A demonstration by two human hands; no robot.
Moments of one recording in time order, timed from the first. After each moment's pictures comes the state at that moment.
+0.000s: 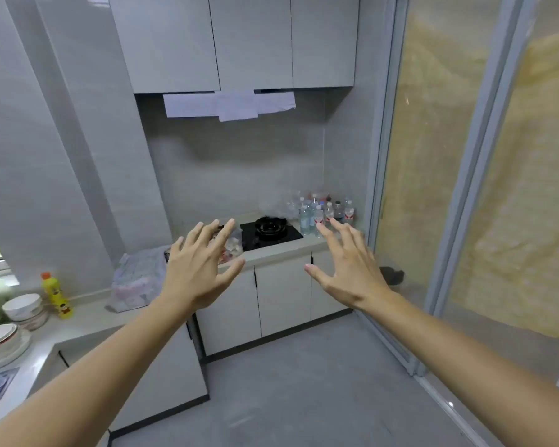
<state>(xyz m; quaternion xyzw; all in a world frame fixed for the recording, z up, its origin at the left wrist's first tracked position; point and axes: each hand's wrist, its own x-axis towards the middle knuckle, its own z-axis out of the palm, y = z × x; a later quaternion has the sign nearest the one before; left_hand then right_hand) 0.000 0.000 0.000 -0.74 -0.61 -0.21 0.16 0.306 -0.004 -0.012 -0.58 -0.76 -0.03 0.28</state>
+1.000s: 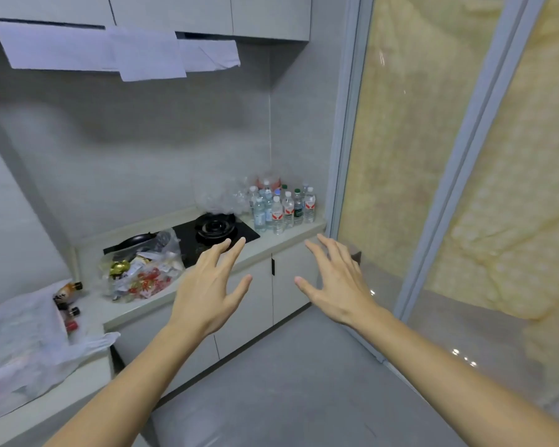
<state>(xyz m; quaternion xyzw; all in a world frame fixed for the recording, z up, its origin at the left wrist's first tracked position) 0.019 0.349 -0.092 -0.84 -0.48 -0.26 0.02 0.282 0.282 -0.084 -0.69 -0.68 0.01 0.23</state>
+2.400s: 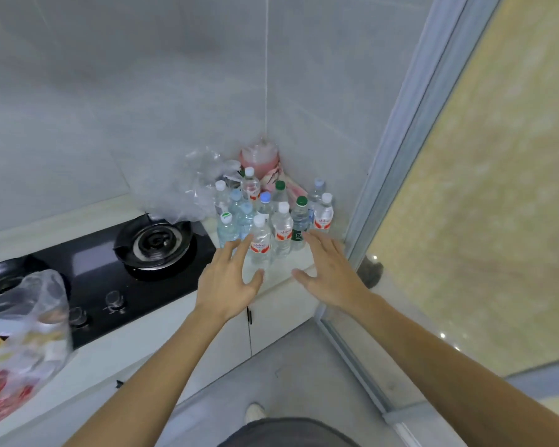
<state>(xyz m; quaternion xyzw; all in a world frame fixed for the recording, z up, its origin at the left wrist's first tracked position) 0.296 0.948 -0.259 -0.78 -0.58 -0.20 -0.14 0.526 0.908 -0.221 -0.67 -0.70 0.16 0.18</state>
